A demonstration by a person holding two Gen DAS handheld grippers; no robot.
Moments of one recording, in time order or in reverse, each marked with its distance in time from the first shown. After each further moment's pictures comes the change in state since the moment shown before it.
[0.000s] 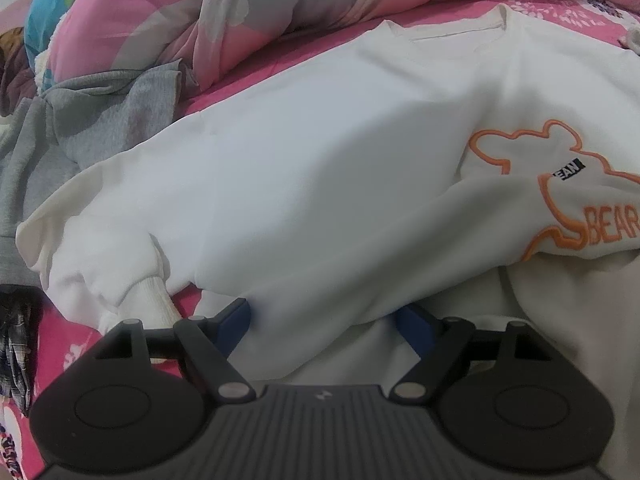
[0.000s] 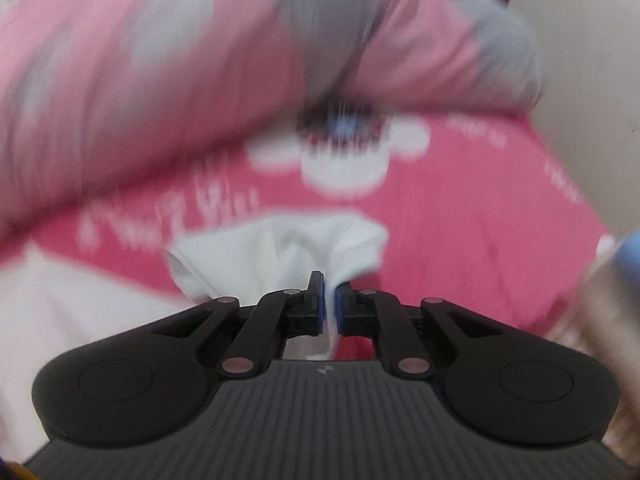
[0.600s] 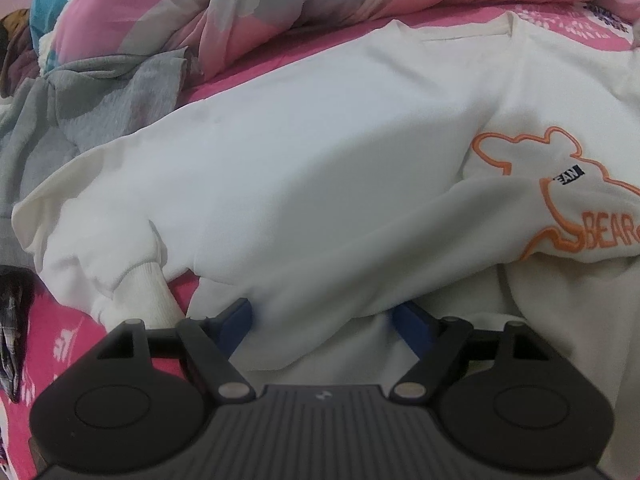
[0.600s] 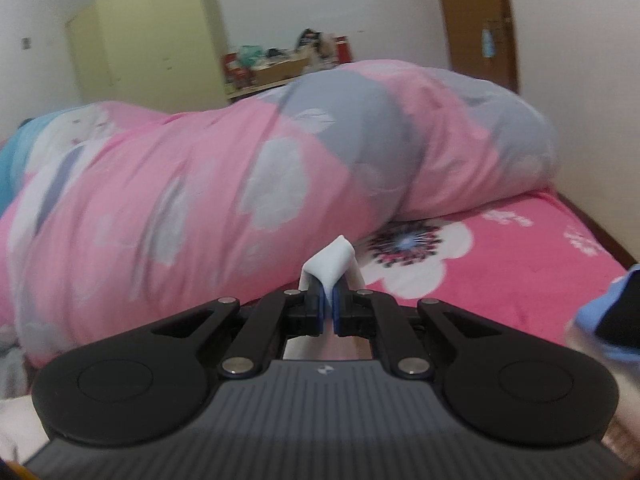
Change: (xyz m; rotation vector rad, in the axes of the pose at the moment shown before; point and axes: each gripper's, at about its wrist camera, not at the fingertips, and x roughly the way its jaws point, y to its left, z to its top) left arm -0.004 0.009 -0.004 -0.052 0.019 -0.022; right arm -0.149 0.008 0.045 0.179 -0.338 0.175
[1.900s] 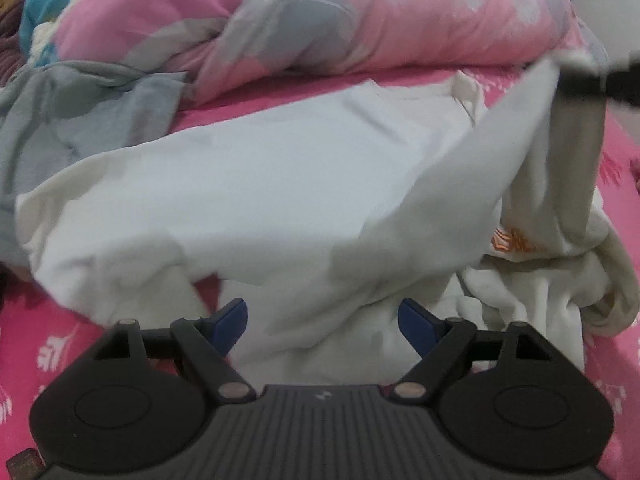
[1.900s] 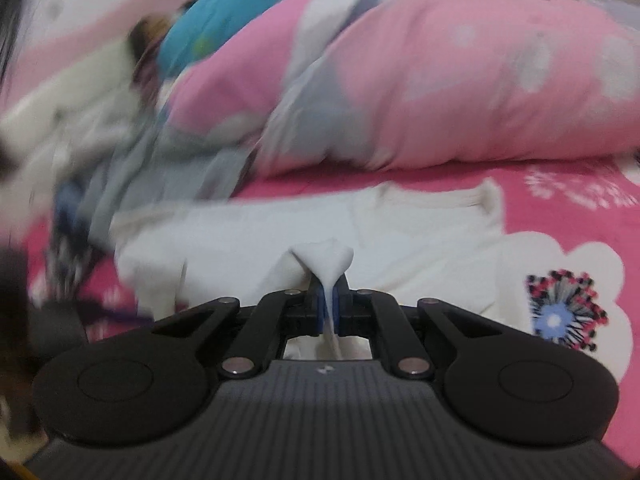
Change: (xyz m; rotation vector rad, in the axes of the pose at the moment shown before) left arm -0.048 0.057 -0.021 -0.038 -0.118 -0.259; right arm -0.095 0.238 -0.143 -0.251 0.312 0.501
